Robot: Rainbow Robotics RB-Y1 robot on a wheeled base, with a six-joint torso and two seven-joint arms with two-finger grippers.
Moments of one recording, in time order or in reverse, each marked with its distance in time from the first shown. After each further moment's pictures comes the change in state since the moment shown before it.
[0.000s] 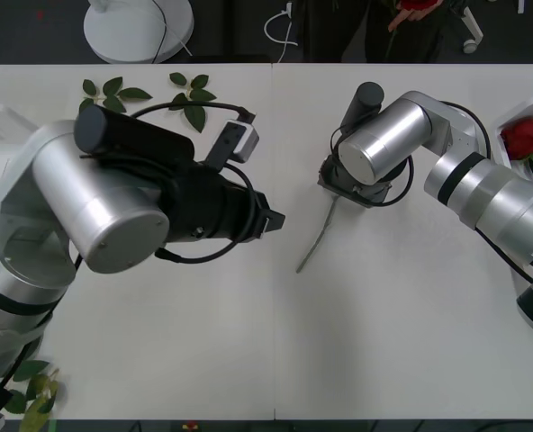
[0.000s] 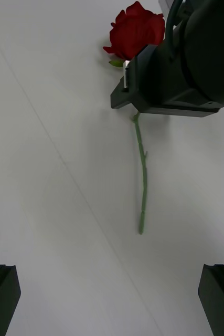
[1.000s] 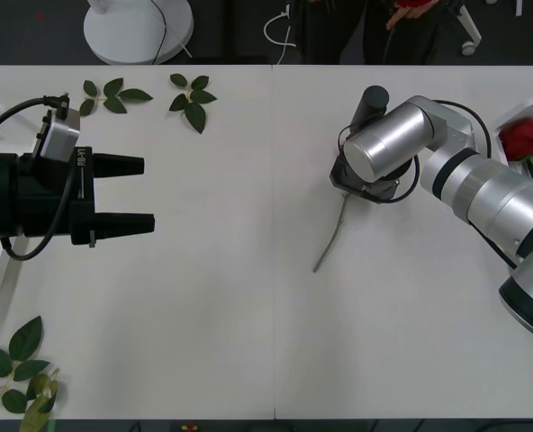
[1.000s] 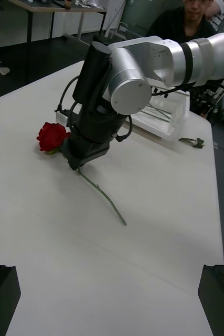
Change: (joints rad) right arm -0.064 0.048 0.040 0.249 -0.017 -0.119 0.125; left arm 0.316 0.471 0.373 0.286 1.403 -0.374 -1.444
